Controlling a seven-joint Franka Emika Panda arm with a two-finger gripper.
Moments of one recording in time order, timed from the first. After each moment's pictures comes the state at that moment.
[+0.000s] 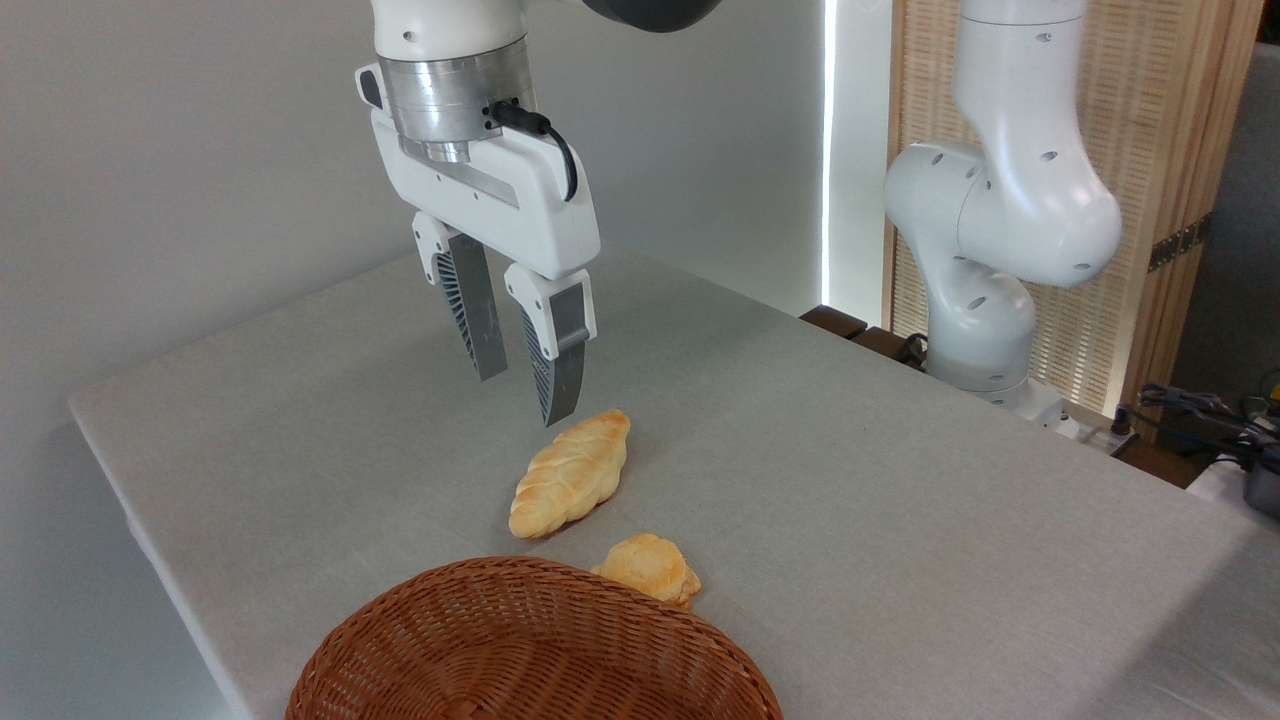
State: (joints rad) arm -0.08 -0.04 0.03 -1.73 -0.03 1.71 0.72
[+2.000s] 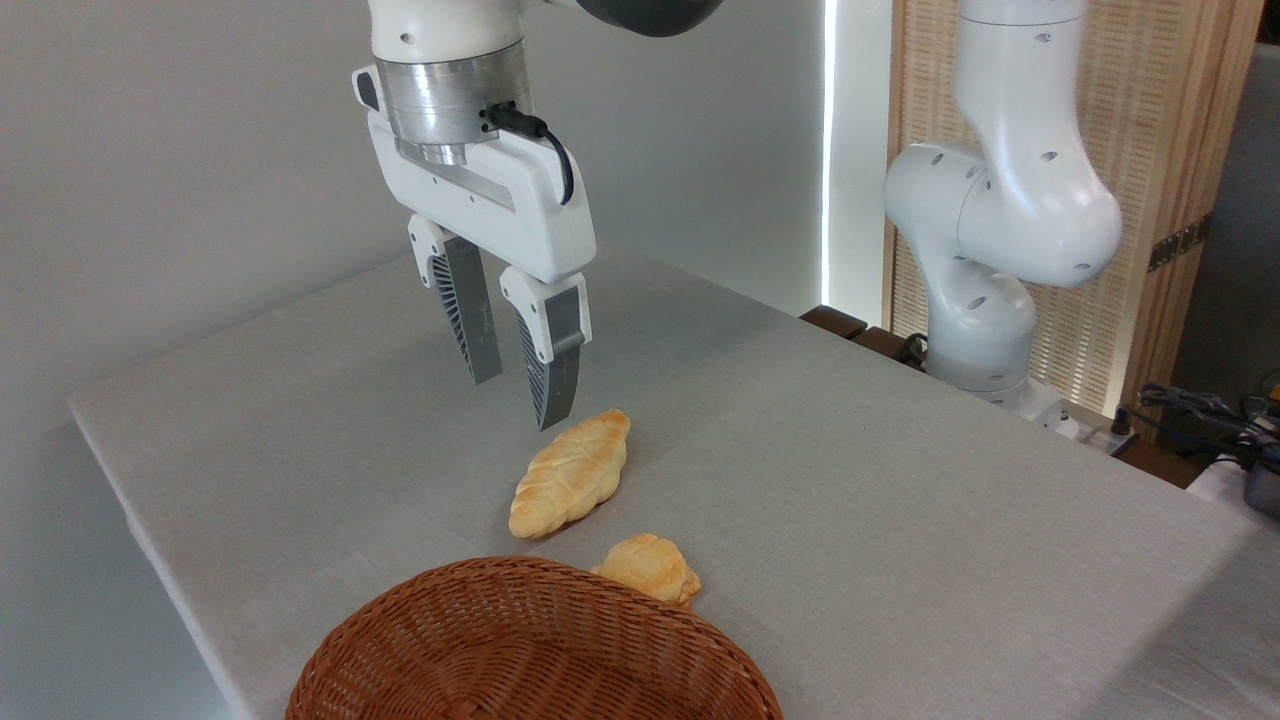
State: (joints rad) arm -0.08 -0.04 0.03 -1.73 -0.03 1.73 0.72
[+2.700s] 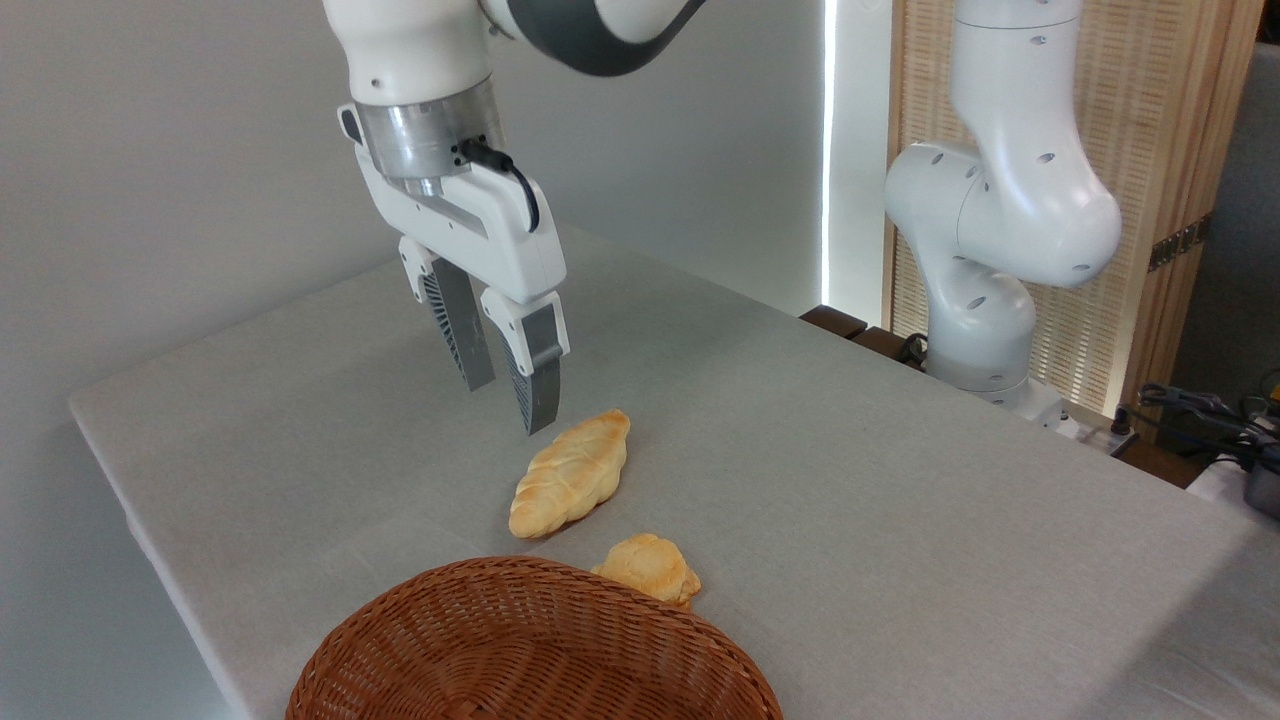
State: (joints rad) arm -0.09 0.00 -0.03 -1.76 -0.03 1.73 0.66
